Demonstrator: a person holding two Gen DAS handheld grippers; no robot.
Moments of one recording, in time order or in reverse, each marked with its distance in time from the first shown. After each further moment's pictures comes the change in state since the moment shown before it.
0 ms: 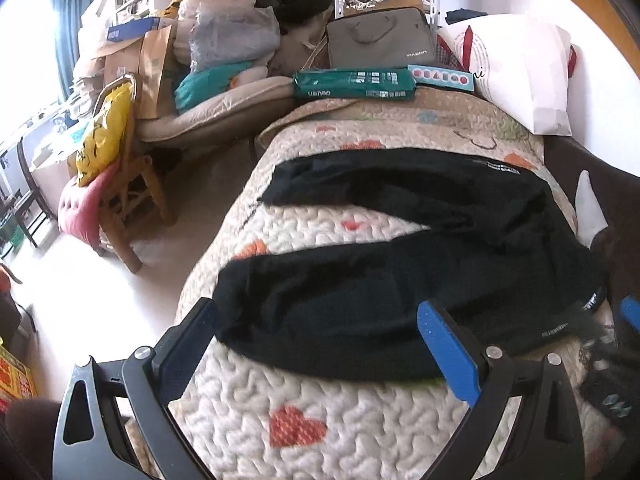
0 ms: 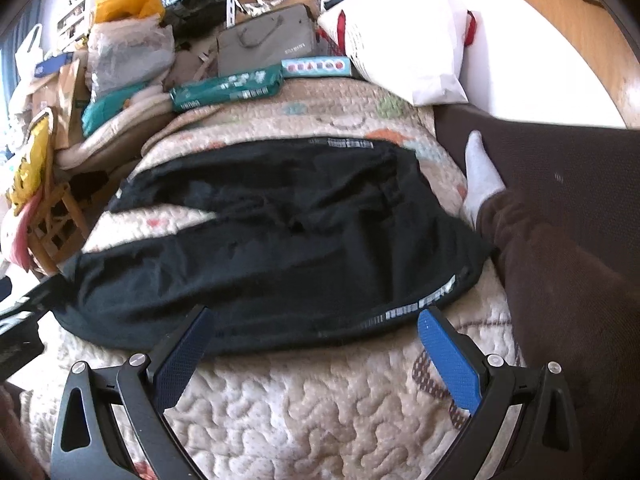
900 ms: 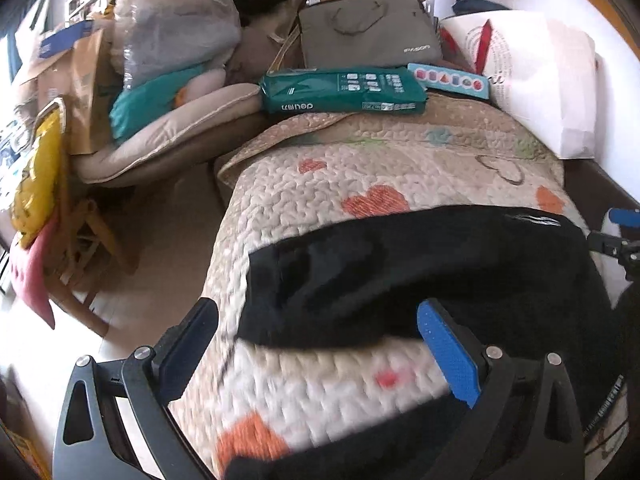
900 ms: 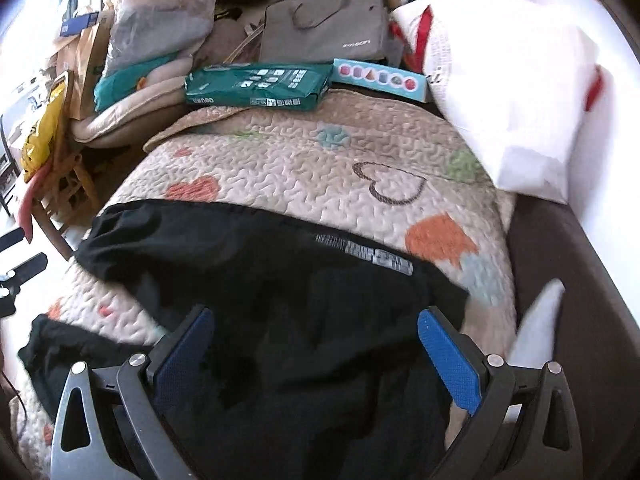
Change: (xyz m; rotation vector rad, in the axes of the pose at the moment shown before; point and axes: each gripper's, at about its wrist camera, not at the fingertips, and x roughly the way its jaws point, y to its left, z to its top) left arm 0.160 0.030 0.145 0.083 0.046 -0.118; right arm 0.162 -0.021 0.190 -0.257 0.123 0.180
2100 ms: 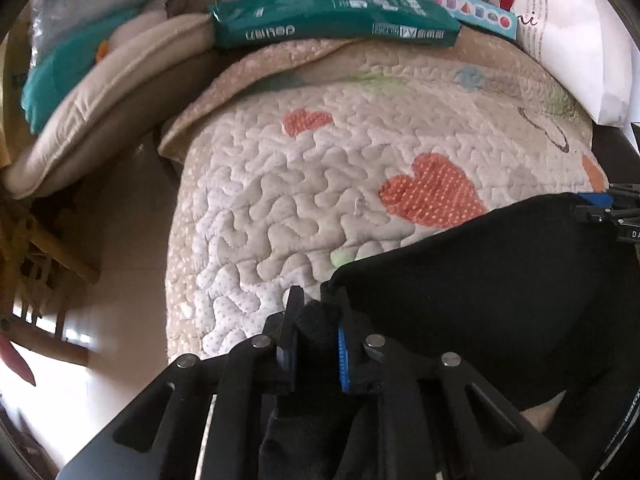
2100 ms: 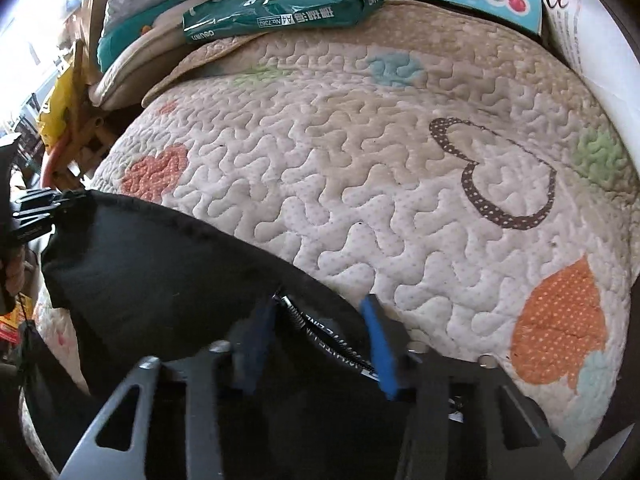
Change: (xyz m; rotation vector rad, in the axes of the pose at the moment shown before) left arm 0.140 0.026 0.048 0.089 0.221 -0.100; right arm 0.169 -0.029 0.047 -0.081 0.198 0.280
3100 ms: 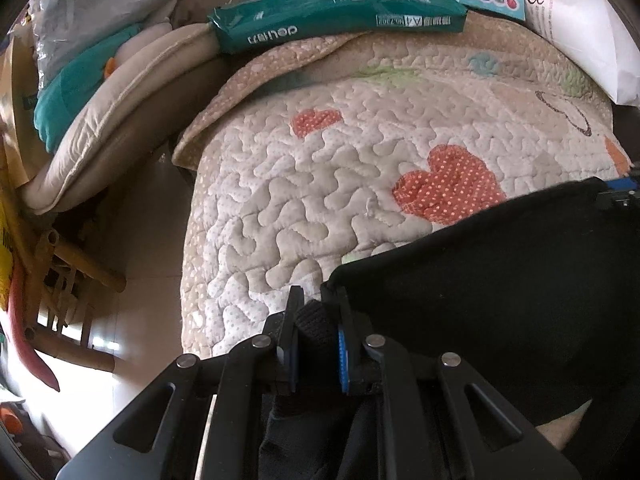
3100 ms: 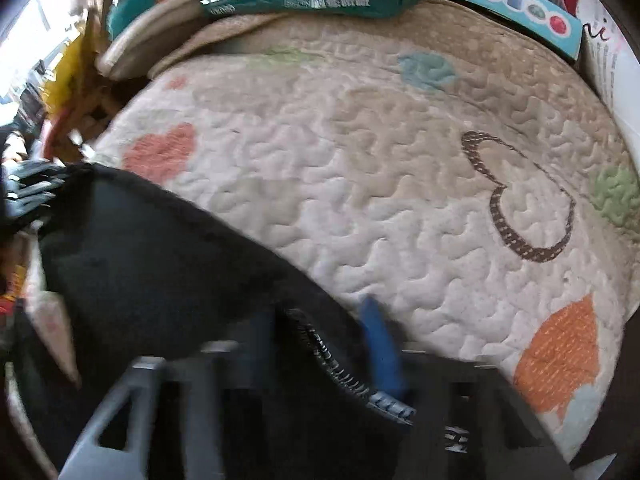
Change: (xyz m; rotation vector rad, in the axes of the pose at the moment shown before) left arm 0.008 -0.010 0.001 0.040 -0.003 0.113; right arm 0.007 0.013 0.015 -0.073 0.062 0.020
